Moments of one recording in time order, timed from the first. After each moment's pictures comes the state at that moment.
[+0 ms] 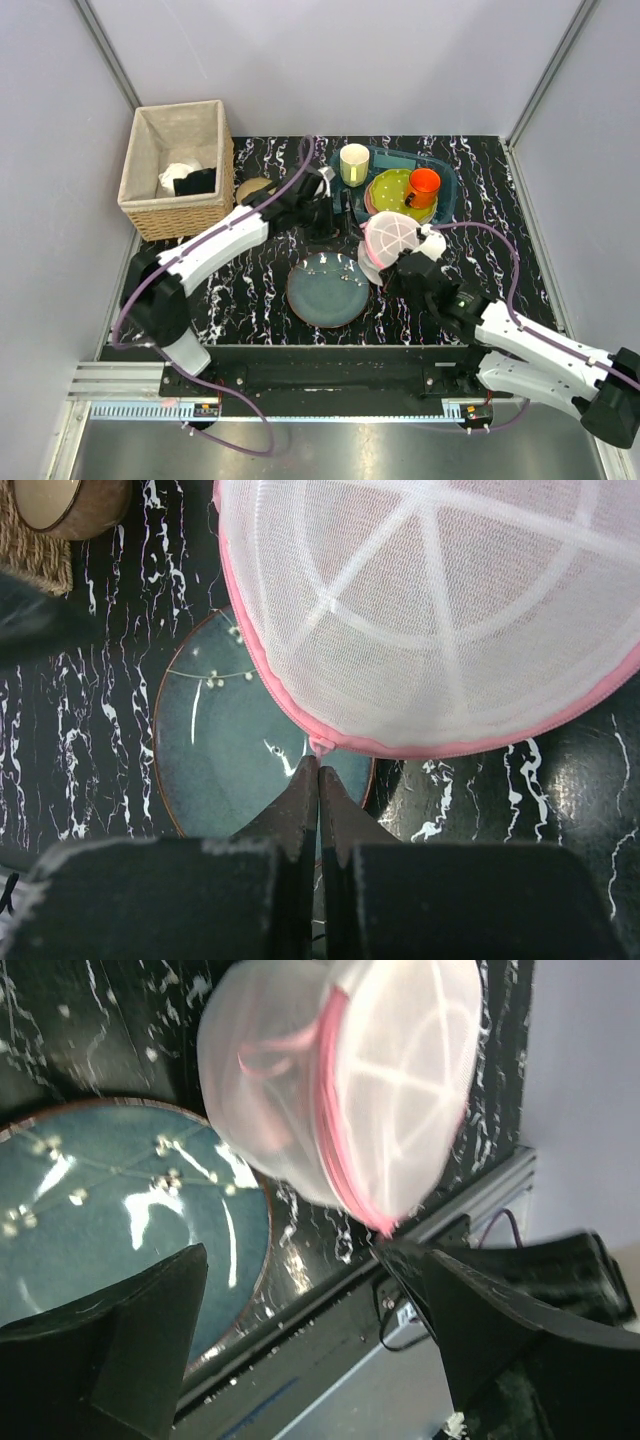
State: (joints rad) left arm -0.69 1.70 1.46 -0.59 0.33 -0.75; right arm 0.87 0.88 0.61 -0.37 0.42 0.95
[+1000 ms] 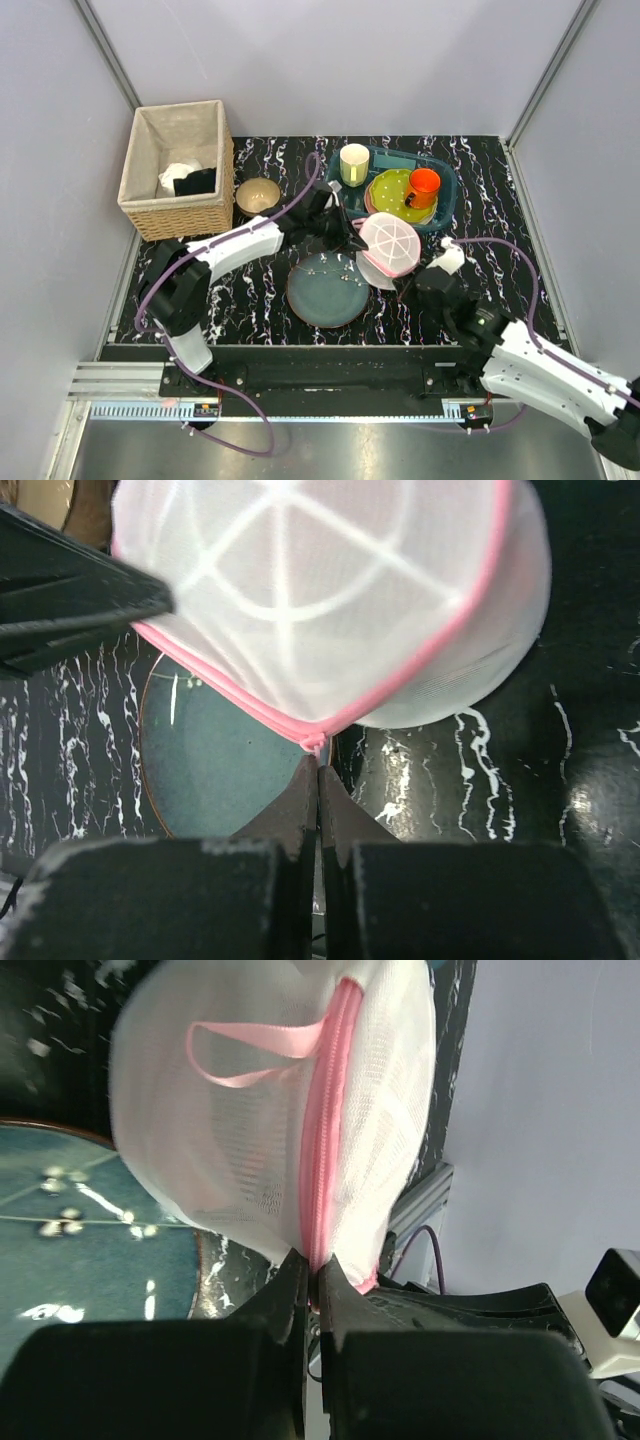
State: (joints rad) left arm -0.72 1.74 1.23 -0.19 0.42 -1.04; right arm 0.86 0.73 0.52 -0.40 0.44 0.97
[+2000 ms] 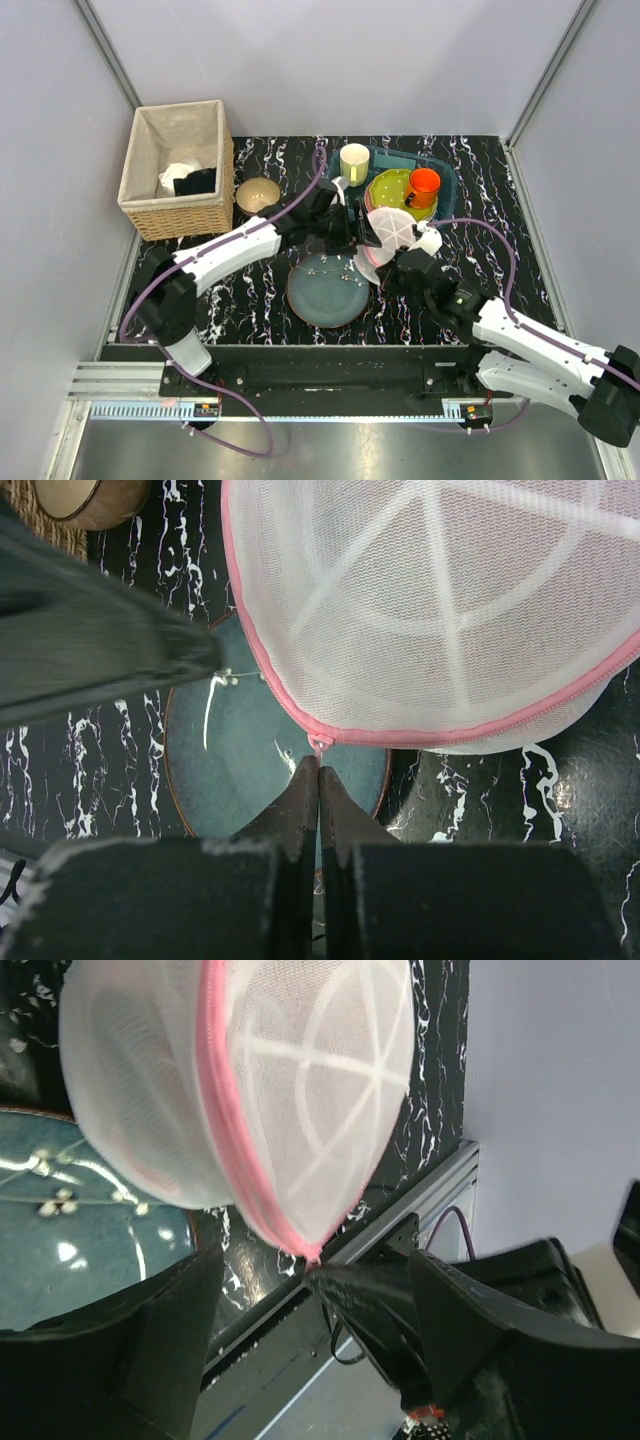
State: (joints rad) left arm -0.75 1.63 1.30 -0.35 0.36 -0.91; right arm 0.85 0.92 0.62 -0.31 0.37 0.90
